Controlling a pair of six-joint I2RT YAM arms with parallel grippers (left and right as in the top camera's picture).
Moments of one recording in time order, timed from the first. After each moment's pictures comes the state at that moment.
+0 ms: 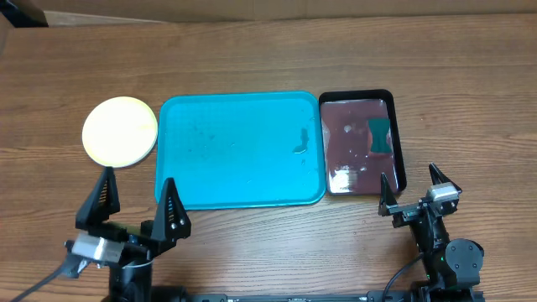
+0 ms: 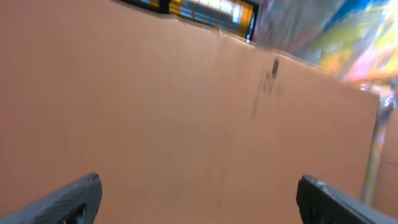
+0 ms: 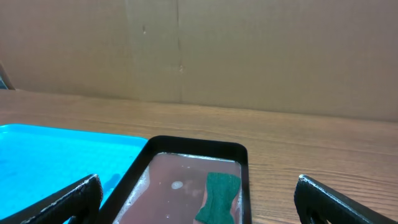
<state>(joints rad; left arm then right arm) -0.01 0.04 0.41 0.14 0.10 -0.34 0.05 0.01 0.02 -0.02 -0.15 -0.01</state>
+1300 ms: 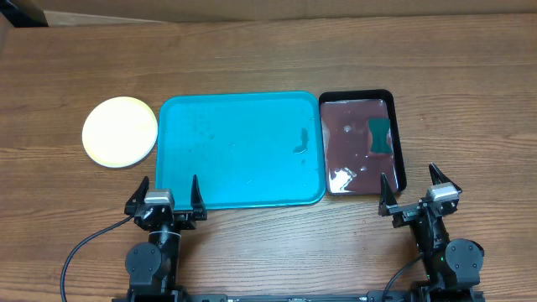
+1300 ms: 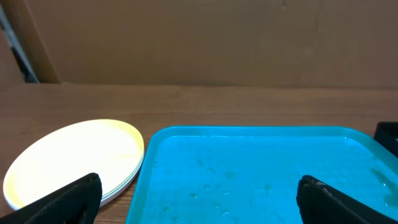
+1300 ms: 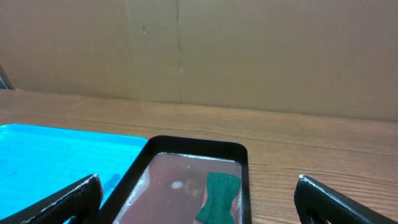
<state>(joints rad) -0.01 0.02 0.01 -0.08 -0.02 -0.03 0.05 0.01 0.02 -0.02 -0.15 -0.01</state>
